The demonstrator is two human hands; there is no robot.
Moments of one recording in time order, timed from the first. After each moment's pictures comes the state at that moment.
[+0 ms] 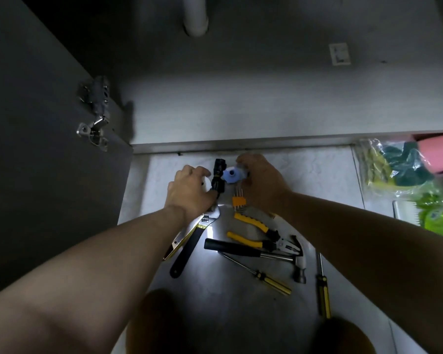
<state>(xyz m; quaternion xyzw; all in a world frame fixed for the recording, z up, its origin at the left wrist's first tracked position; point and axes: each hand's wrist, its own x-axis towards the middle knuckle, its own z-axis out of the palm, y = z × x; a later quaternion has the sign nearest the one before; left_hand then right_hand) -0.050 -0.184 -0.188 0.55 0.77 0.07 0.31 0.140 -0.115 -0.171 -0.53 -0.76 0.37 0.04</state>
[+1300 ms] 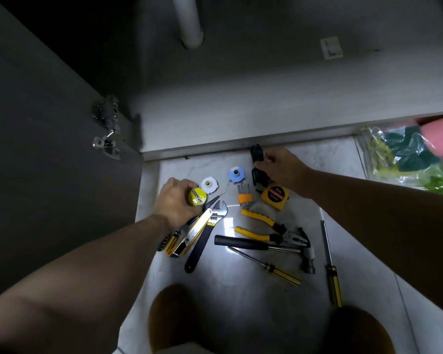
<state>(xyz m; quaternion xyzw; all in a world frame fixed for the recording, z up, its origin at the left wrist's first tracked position) -0.094 -0.216 -0.168 0.52 0.78 0.05 0.36 0.166 -0.095 -0.133 -0.60 -0.59 0.54 0.06</state>
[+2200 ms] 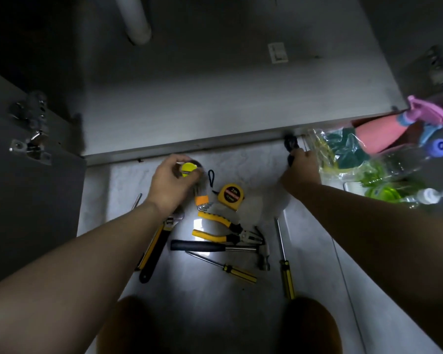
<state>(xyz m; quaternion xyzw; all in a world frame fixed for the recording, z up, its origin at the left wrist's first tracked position) 0.005 -0.164 -0.148 0.39 0.72 0.33 0.46 0.286 -0.092 -0.167 -0.78 -0.57 0.26 0.03</state>
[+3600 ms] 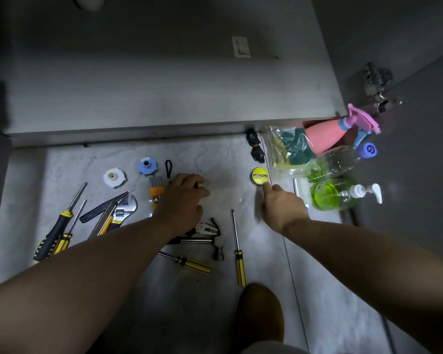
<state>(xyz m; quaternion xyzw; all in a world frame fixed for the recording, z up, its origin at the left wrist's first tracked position) 0.096 -0.195 -0.195 0.75 0.58 0.08 0.31 0.352 -0.170 -0.147 -0.64 -0.72 0.13 -0.23</state>
